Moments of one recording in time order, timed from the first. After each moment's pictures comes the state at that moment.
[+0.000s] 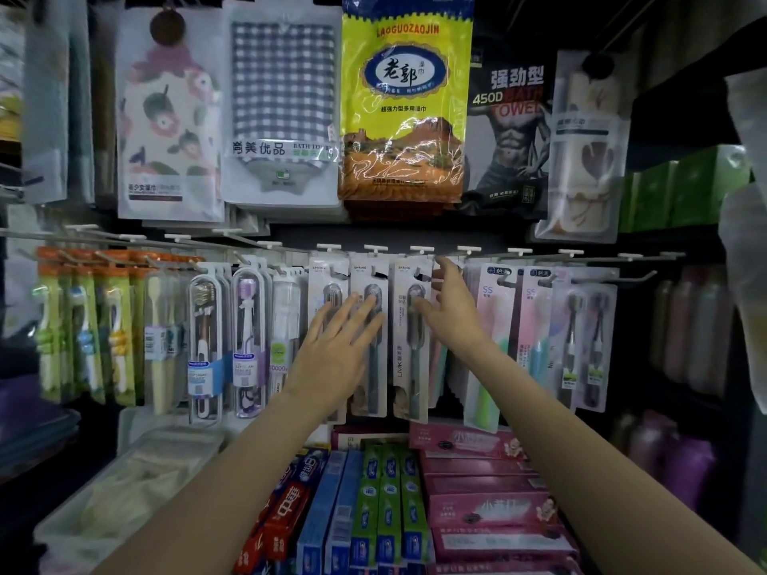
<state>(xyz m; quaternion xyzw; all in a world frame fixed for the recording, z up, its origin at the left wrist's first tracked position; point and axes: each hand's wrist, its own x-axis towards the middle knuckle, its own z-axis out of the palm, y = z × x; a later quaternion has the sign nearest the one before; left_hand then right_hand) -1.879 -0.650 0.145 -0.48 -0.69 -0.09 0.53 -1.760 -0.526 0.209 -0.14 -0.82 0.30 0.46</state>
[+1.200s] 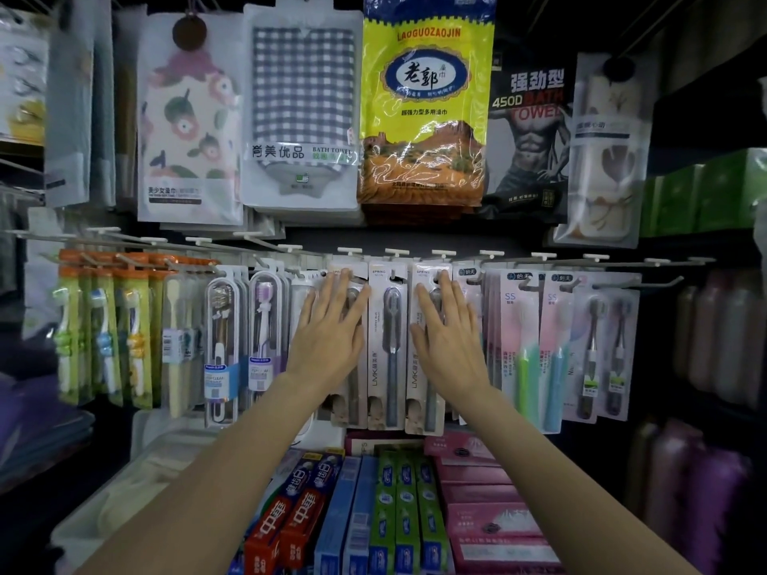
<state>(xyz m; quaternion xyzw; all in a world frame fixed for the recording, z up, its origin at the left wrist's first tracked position) -1.912 -0.656 0.161 -0.44 -0.76 -0.17 0.45 -1.781 -0.534 0.163 -0.17 -0.86 -0.05 0.48</state>
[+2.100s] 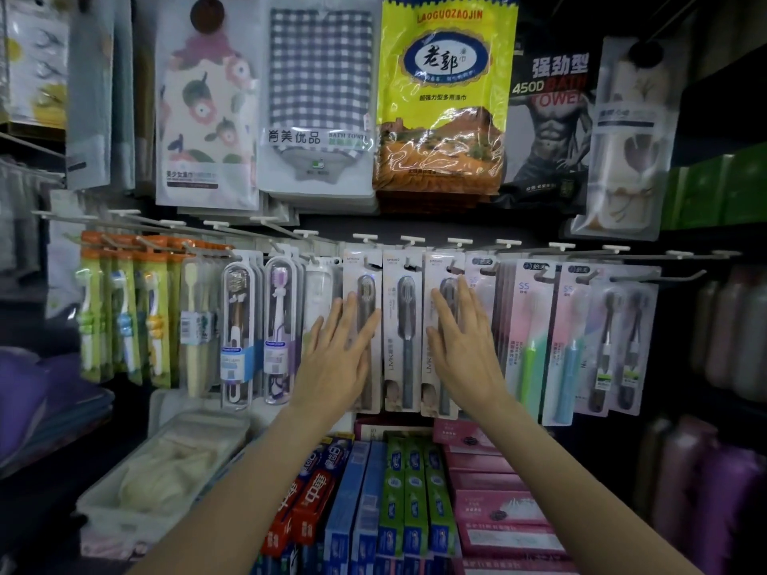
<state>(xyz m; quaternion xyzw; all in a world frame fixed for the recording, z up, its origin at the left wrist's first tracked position) -1.913 -0.665 0.111 -0.44 -0.76 -0.19 0.45 -1.775 -0.535 0.142 -0.15 -0.86 -0.03 0.48</state>
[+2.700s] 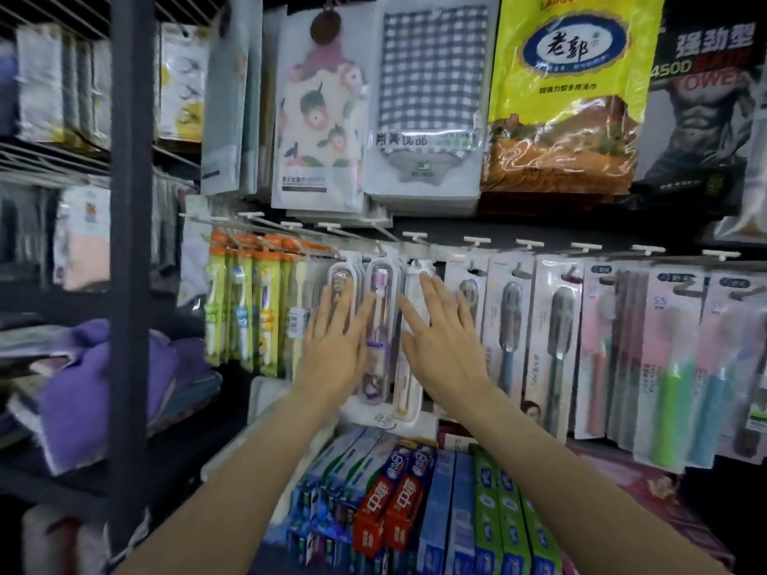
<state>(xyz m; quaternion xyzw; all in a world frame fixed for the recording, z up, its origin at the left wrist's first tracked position) -1.972 -0.760 0.122 -0.36 -0.80 -0.22 0.41 -1.879 -0.628 0.148 -0.07 -0.85 -0.20 0.48</state>
